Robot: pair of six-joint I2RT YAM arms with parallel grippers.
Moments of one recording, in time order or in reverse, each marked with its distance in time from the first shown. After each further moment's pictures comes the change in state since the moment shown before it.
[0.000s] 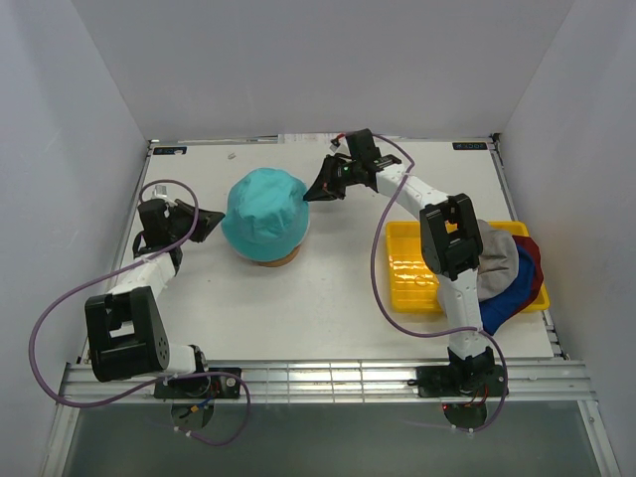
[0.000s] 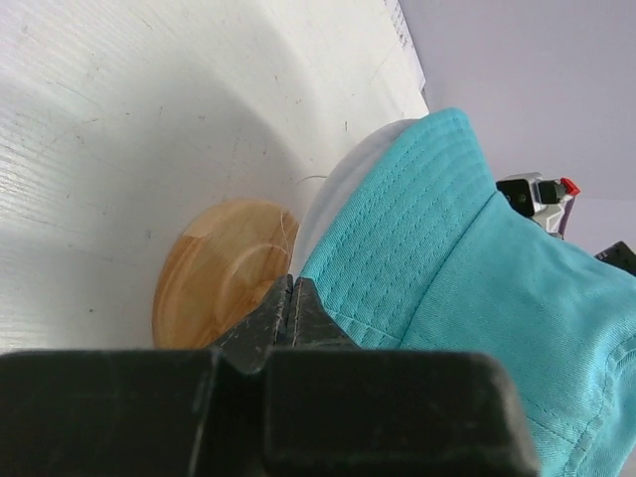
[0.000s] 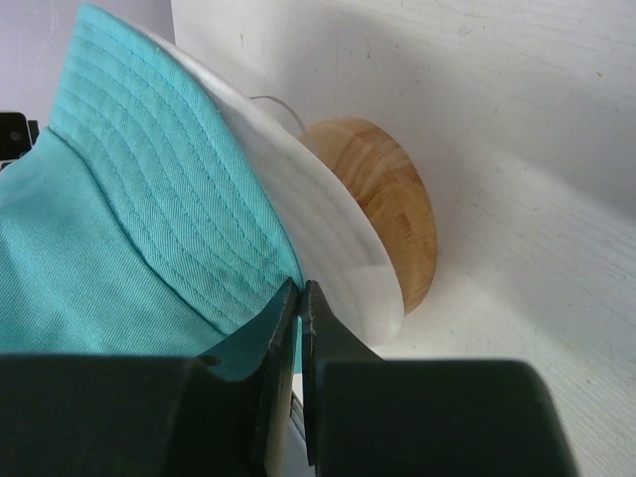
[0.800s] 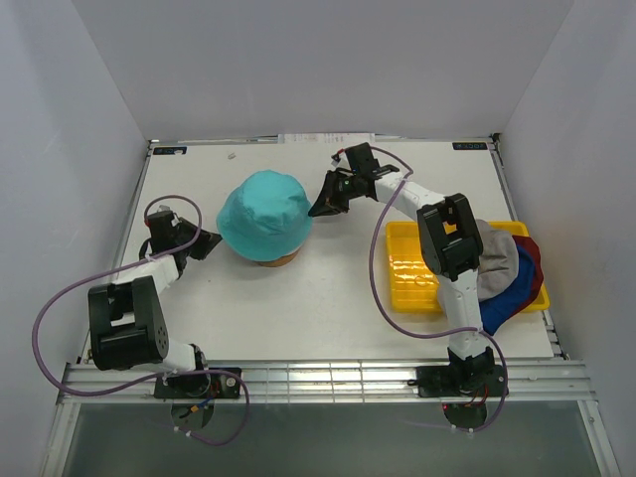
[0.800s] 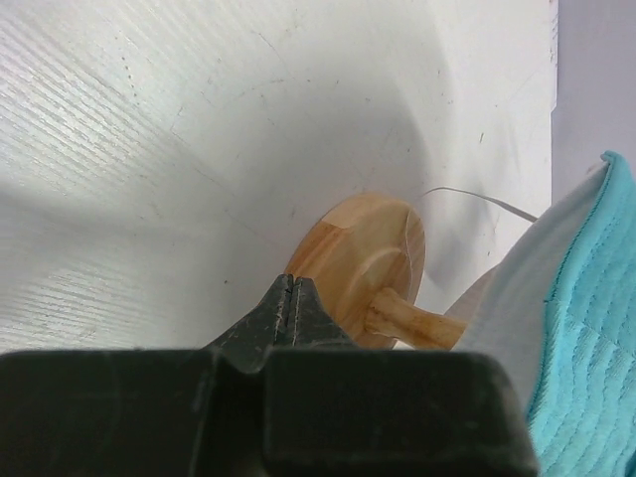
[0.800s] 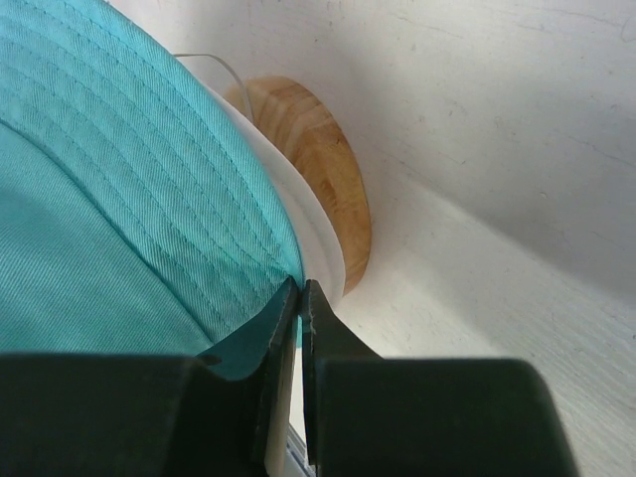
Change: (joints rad) left arm 0.000 0.061 -0.055 -0.098 -0.150 0.037; right arm 0.005 -0.006 -0.115 -0.015 0.039 -0.067
